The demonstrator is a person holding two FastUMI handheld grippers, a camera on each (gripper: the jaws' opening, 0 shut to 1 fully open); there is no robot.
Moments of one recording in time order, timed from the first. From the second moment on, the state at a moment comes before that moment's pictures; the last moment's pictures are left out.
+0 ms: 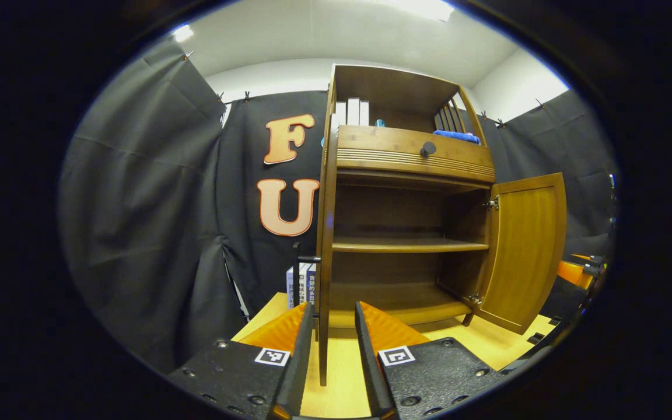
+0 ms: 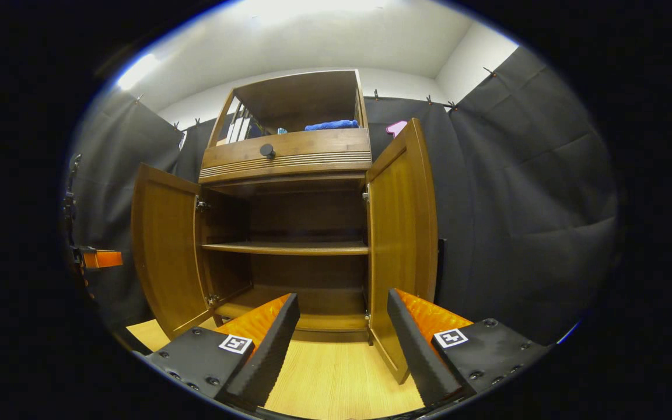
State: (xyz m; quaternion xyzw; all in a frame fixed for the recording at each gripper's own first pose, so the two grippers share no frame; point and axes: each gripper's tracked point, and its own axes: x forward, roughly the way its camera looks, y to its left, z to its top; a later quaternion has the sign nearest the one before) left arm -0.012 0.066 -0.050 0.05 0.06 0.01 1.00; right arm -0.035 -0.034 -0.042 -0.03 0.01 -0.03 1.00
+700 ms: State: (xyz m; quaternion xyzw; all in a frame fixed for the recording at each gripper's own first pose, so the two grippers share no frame) left arm -0.015 0.001 -0.016 0.05 0.01 -0.03 1.00; right arm -0.040 -0.050 -0.040 -0.02 0.01 -0.03 1.00
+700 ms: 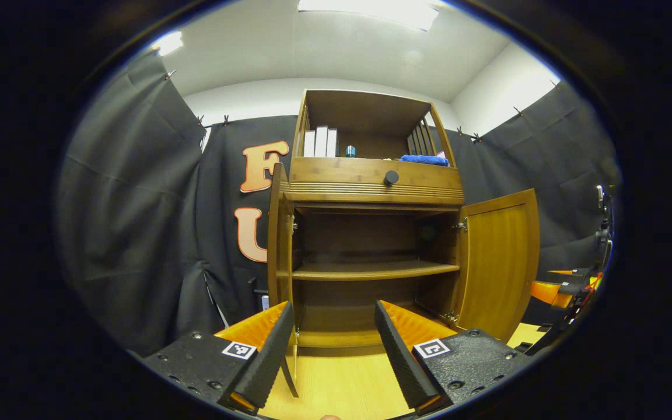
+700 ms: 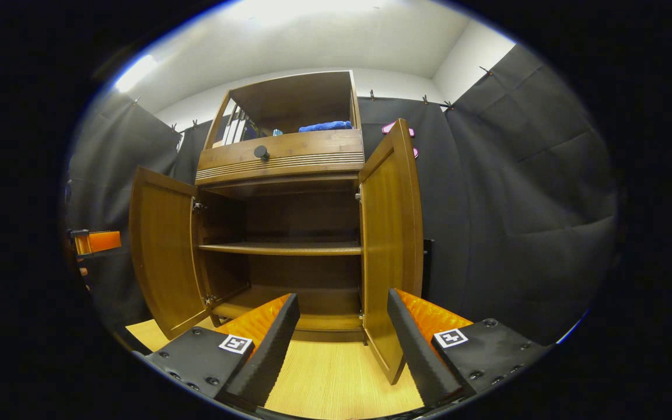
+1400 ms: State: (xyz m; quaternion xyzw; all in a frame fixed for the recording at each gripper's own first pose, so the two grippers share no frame) left arm -0.008 -0.010 -0.023 0.04 0.01 -0.03 1.00; right arm -0.049 -0.071 -0.039 -0.02 0.00 -0.05 1.00
